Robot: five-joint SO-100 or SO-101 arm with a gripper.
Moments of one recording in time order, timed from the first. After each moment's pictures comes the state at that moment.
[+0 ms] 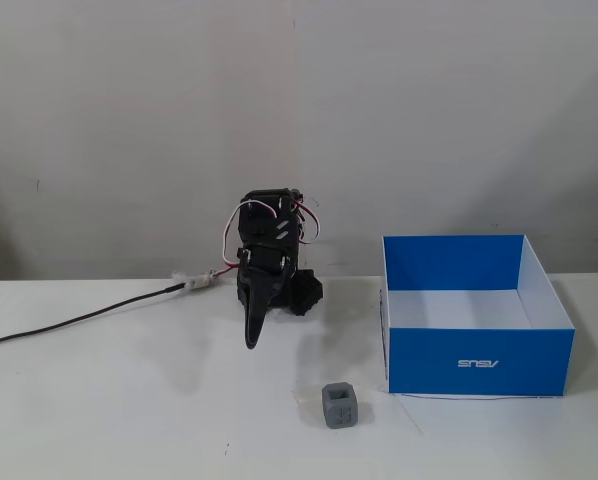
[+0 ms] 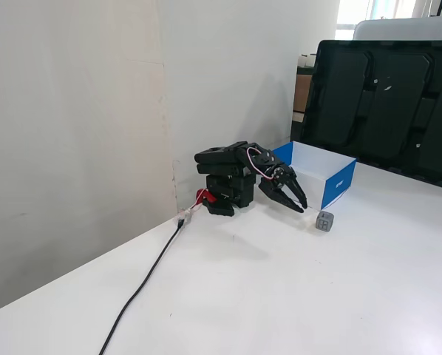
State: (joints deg) arm -1.1 187.2 176.3 49.0 -4.7
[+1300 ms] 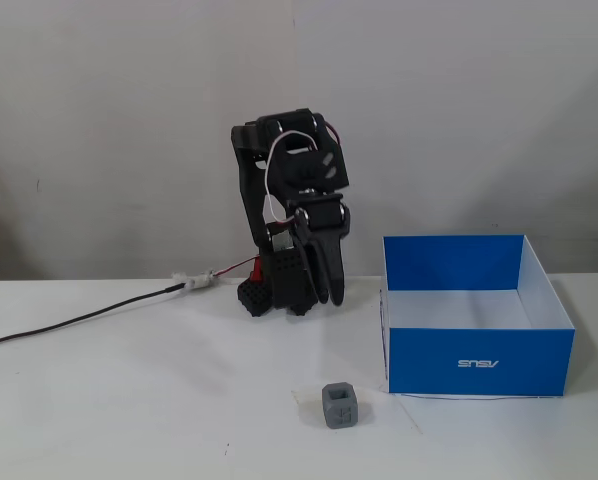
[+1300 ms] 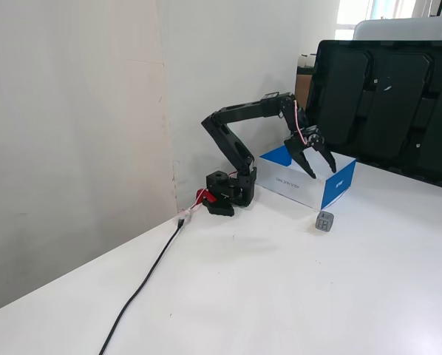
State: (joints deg) arm -24.0 118.5 108.5 79.5 11.8
